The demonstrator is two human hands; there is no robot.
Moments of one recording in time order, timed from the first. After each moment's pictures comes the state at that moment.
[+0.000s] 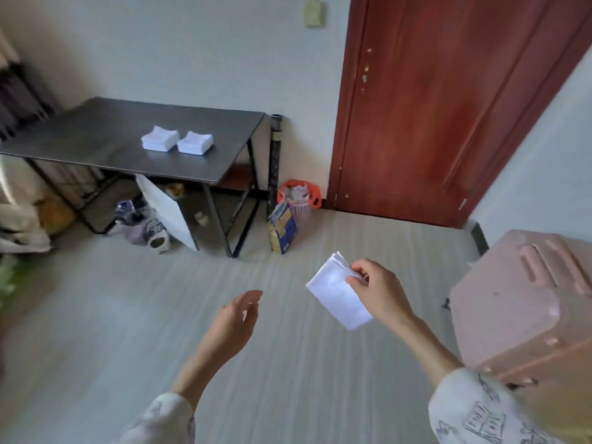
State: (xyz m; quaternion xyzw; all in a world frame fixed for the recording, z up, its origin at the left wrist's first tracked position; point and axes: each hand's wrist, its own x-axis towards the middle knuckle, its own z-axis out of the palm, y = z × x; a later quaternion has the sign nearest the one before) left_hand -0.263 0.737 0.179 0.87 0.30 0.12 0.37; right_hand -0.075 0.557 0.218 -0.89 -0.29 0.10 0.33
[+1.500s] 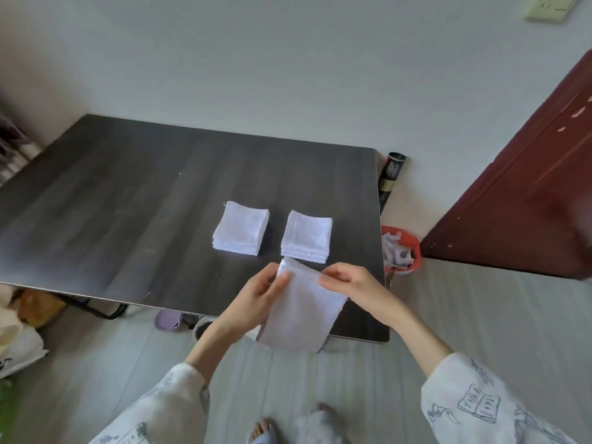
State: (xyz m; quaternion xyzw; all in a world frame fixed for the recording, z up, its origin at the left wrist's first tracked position) left_hand -0.034 1.587 0.184 0.75 0.20 0.03 0.63; right_hand 0.107 1.433 0.196 -0.75 -0.24 0.41 0.45
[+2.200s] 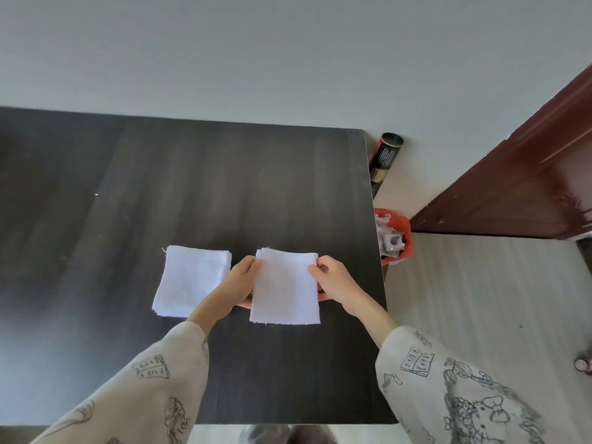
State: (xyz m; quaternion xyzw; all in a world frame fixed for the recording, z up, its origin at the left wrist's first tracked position) left_hand 0.181 1.718 0.080 0.68 0.36 -0.15 0.62; right_hand 0.282 1.551 0.080 -0.81 -0.03 0.42 0.41
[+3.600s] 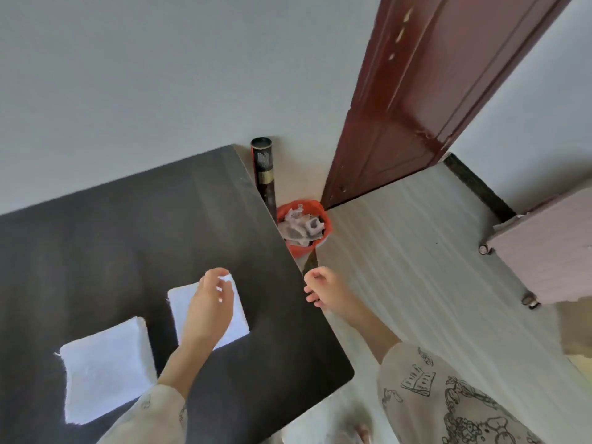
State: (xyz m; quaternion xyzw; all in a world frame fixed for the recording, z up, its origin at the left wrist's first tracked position) left_hand 0.217 1.629 0.126 0.90 0.18 -0.04 0.40; right_hand 0.261 1.422 0.117 -0.81 0.14 0.29 0.49
